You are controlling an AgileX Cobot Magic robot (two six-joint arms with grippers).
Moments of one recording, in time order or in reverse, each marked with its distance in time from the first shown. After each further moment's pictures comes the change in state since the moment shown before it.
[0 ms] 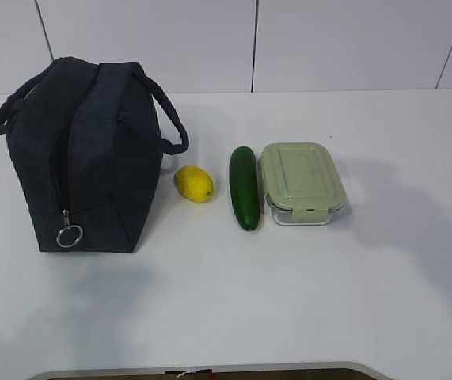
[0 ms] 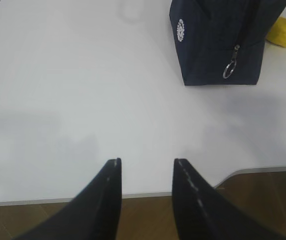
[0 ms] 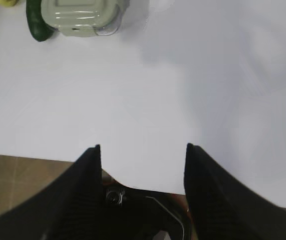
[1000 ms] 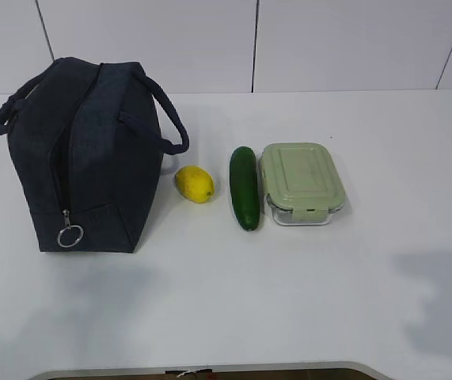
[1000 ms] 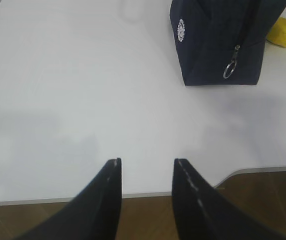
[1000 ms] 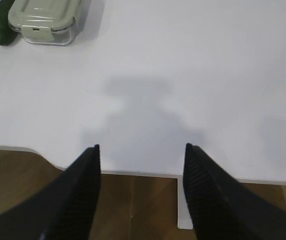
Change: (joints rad) left arm 0.000 0.000 0.000 0.001 0.000 0.000; right arm 0.000 -0.722 0.295 -0.230 0.071 0.030
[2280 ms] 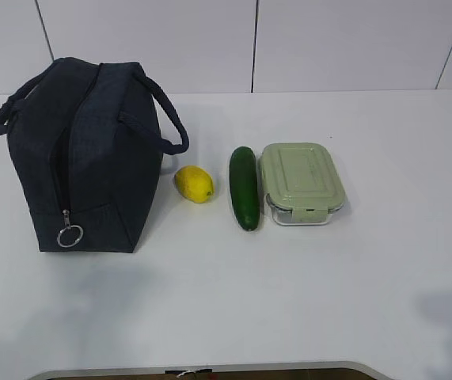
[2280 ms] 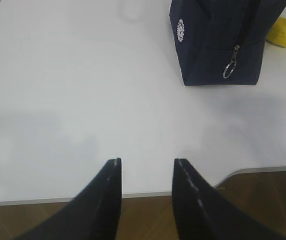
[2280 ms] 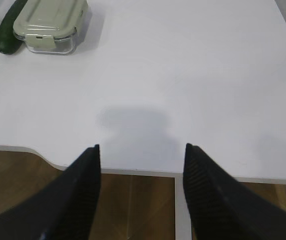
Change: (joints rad) left arm 0.000 0.000 0.000 0.000 0.000 0.000; right arm 0.000 -0.225 0.041 -0.009 0.076 -0.008
